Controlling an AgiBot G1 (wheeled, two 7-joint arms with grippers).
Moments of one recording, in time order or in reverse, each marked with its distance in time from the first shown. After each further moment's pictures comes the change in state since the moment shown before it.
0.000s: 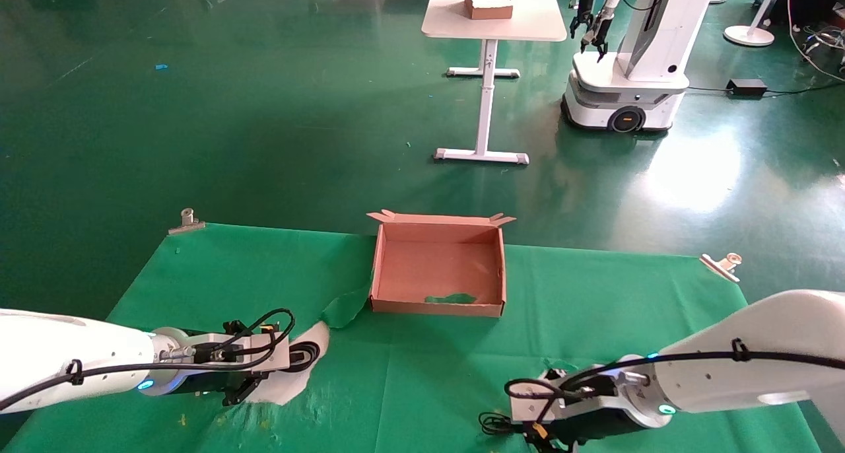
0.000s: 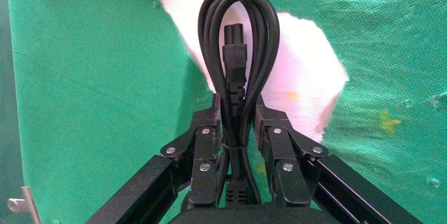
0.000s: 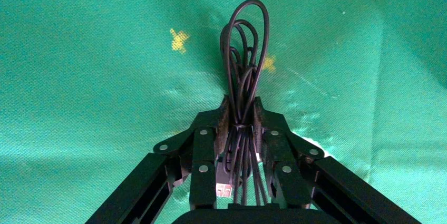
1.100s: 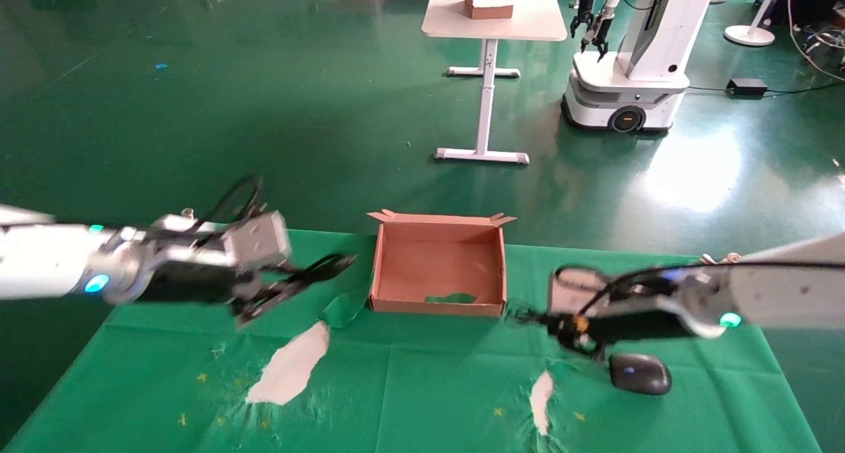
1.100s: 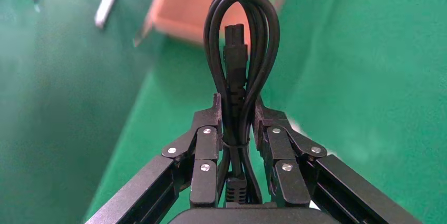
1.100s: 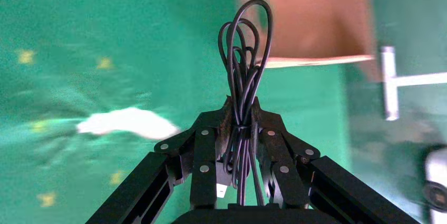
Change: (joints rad) left arm -0.219 -0.014 -0.146 0.010 -0.322 0.174 -0.009; right arm 0.141 0.118 0.105 0.062 0.057 0.022 0.040
